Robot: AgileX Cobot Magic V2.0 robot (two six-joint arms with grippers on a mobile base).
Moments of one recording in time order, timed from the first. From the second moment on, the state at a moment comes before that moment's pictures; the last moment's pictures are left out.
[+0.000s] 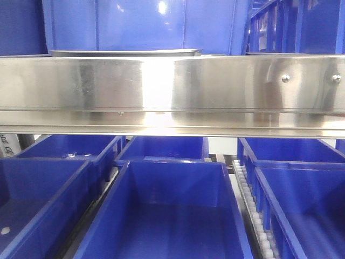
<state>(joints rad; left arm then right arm) -0.51 0.28 -0.86 0.34 0.65 -0.34 0.46 0.13 -0.67 0.17 0.34 -0.04</state>
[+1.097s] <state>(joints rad) -0.51 0.28 -0.86 0.34 0.65 -0.34 -0.14 0.08 -0.27 0.12 0.21 -0.05</state>
